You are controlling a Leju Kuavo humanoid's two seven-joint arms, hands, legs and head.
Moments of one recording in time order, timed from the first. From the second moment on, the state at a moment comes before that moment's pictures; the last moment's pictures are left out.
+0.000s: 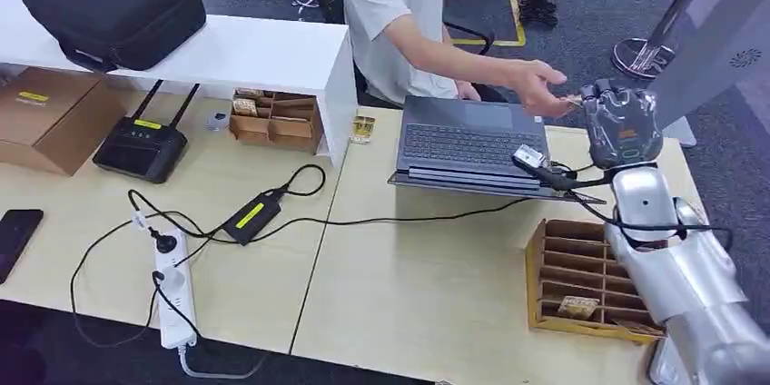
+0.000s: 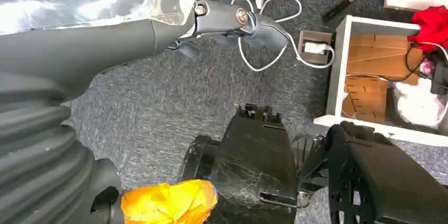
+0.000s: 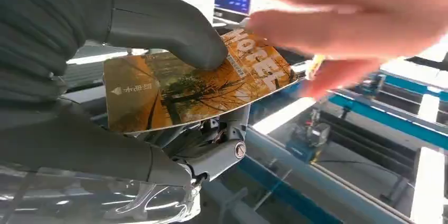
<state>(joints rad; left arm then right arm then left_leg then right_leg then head) -0.15 0.65 -1.48 -1.51 -0.02 0.17 0.41 -0.72 -0.40 0.45 -1.04 1.49 -0.44 0.22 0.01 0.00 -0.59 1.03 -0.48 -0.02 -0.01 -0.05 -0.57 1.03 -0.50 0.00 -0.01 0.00</state>
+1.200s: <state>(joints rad) -0.15 0.68 -1.48 -1.56 -0.03 0.17 0.47 -0.62 -0.41 0.45 -1.15 1.36 -0.46 0.22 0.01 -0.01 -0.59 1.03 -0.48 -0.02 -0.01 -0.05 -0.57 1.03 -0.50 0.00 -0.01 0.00</state>
